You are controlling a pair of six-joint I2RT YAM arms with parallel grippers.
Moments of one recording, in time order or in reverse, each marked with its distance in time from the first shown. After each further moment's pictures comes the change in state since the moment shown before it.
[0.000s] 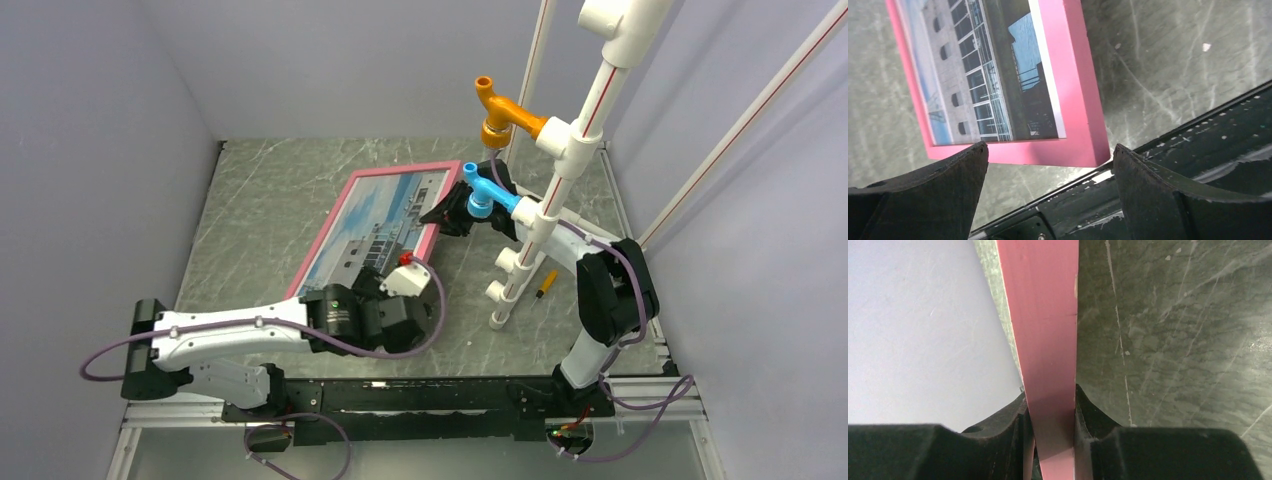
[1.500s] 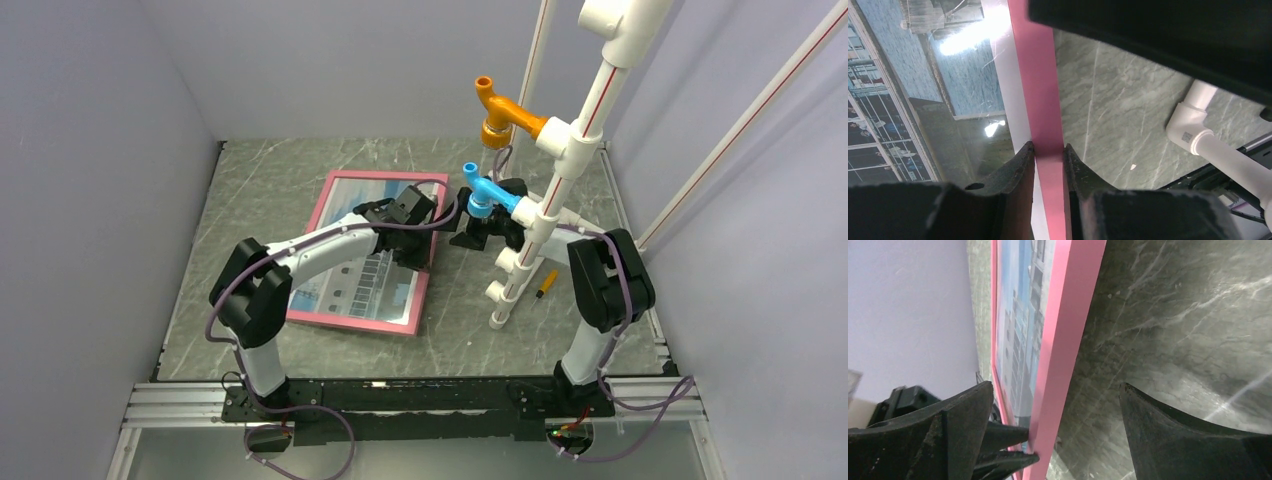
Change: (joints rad) left arm 0.586 0.557 0.214 0.377 0.672 0.031; right arm -0.124 0.056 -0.211 0.346 -0.161 -0.300
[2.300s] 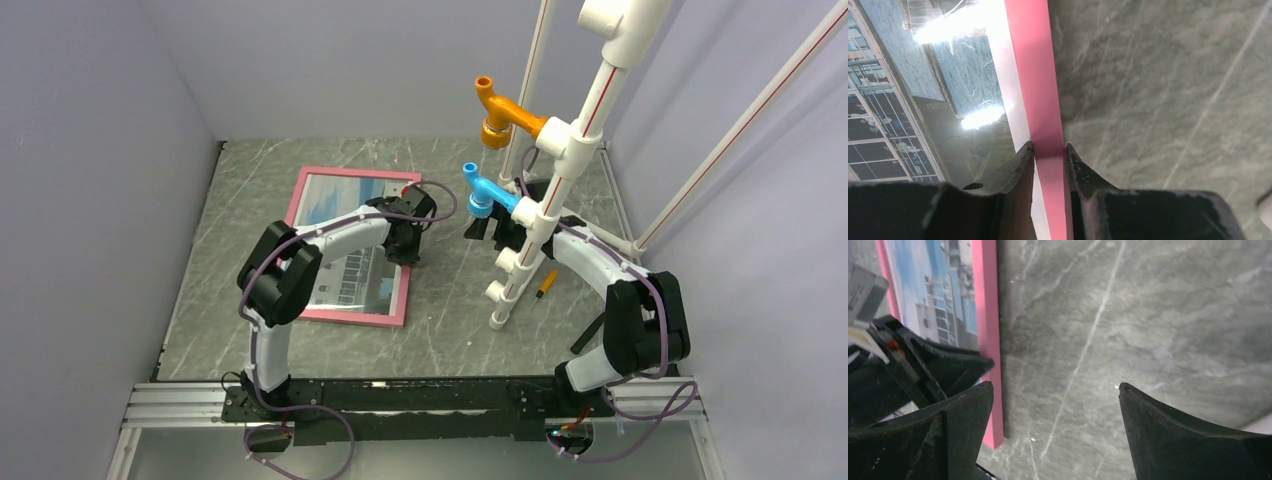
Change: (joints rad) left arm 0.052 0.200 0.089 -0.039 -0.202 0.051; right arm -0.069 -0.285 -0.027 -0.472 0.333 -0.243
